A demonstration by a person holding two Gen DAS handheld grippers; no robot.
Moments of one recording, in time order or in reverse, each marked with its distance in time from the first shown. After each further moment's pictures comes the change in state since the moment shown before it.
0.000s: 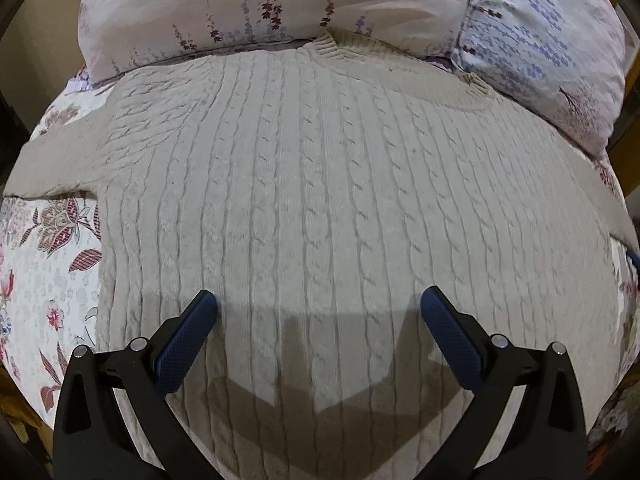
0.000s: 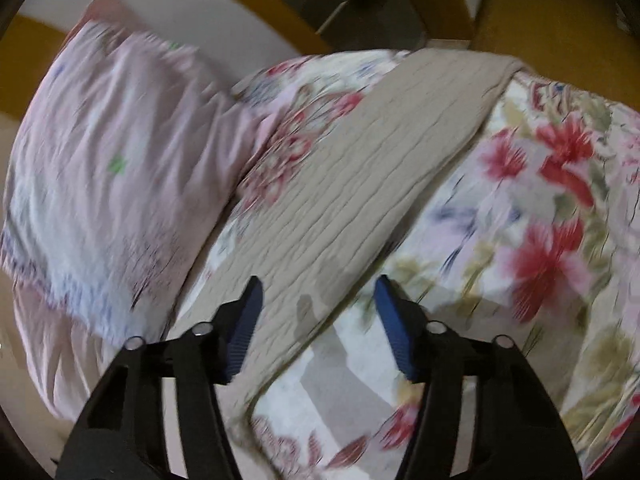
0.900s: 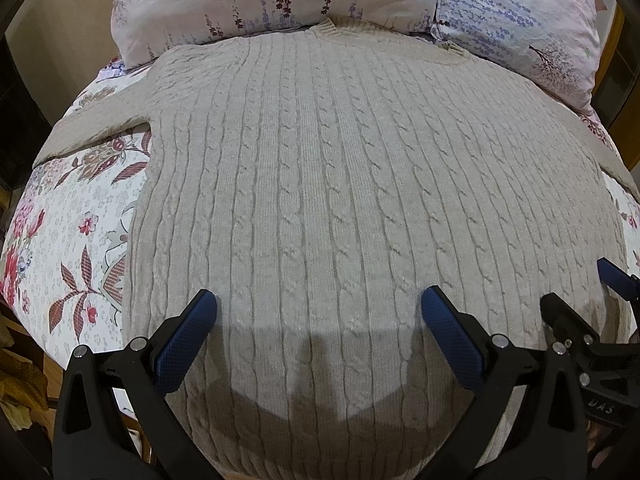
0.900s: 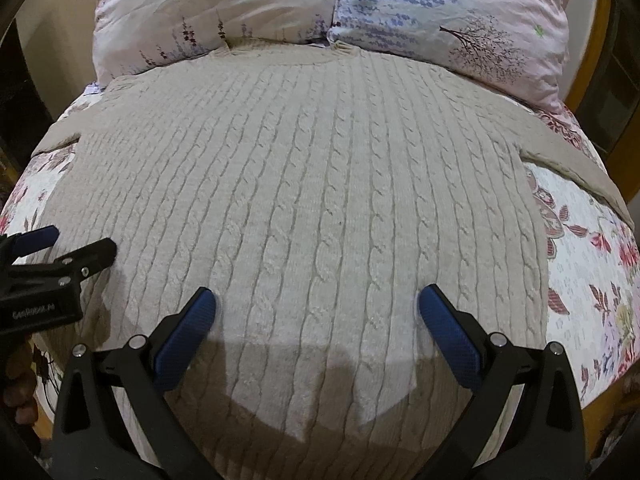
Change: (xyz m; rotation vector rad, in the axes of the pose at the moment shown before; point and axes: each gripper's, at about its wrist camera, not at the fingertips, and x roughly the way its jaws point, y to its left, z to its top) left arm -0.033 0.000 -0.080 0.058 -0.043 0.058; right arm -0.045 0.106 -0.328 -1.155 0.195 -0.058
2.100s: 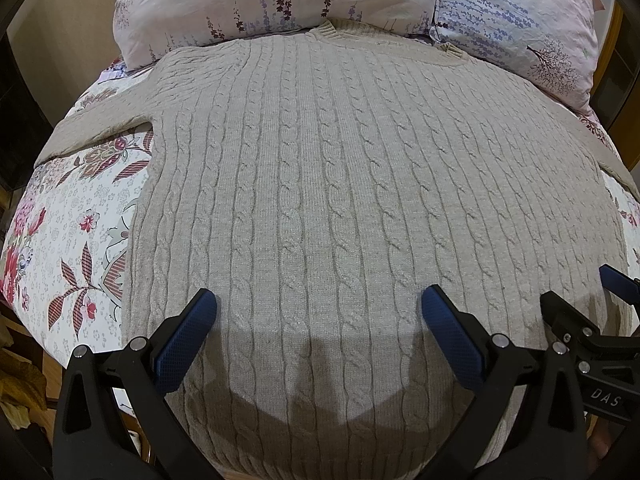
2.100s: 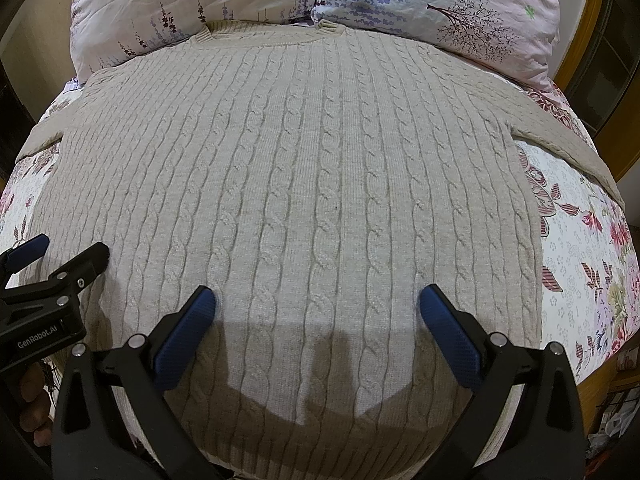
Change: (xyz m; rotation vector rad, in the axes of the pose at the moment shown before) left arm -0.003 -0.001 -0.006 0.003 -0.012 0.001; right arm 0.005 0.006 0.003 0.051 0.088 -0.056
